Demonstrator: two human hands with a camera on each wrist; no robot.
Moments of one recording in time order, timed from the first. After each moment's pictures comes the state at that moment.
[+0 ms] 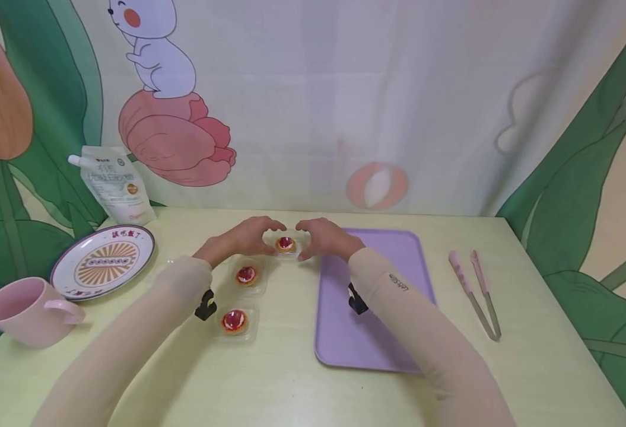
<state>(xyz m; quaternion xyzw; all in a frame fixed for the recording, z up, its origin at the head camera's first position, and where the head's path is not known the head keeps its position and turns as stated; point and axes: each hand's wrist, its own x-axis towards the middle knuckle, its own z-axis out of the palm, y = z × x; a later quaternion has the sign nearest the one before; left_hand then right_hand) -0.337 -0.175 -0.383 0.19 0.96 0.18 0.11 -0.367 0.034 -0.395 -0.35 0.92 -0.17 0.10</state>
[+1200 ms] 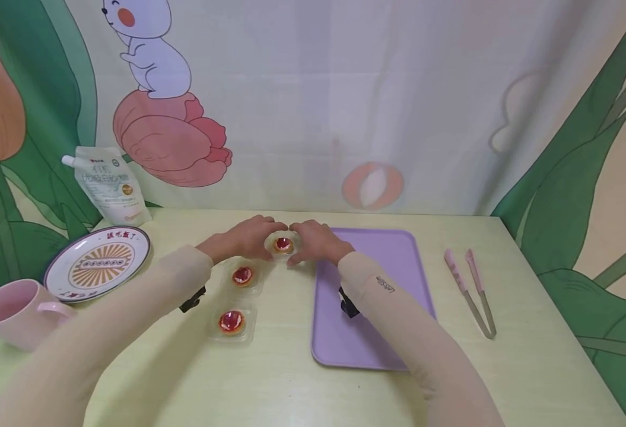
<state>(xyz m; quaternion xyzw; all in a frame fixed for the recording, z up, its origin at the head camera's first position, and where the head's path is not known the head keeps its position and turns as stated) -0.340 -0.168 -0.387 0.24 0.97 0.06 0.09 -0.369 0.023 -0.410 -0.34 0.93 -0.15 0.07</state>
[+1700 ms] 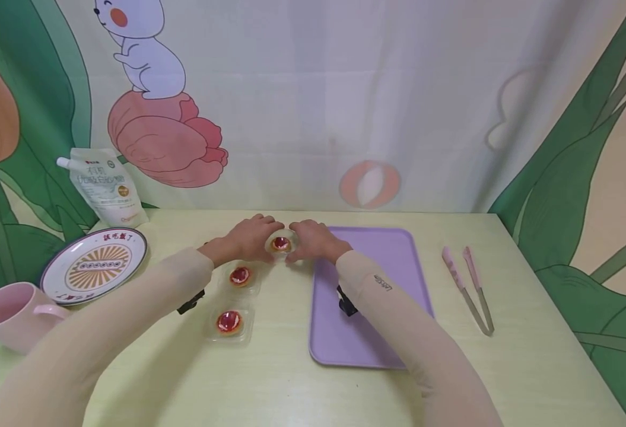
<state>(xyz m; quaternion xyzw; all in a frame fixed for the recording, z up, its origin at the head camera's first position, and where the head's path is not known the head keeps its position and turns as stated) -0.338 -0.159 -0.392 0.23 0.97 0.01 0.06 -0.370 0.023 -0.412 -0.32 0.93 -0.14 0.08</state>
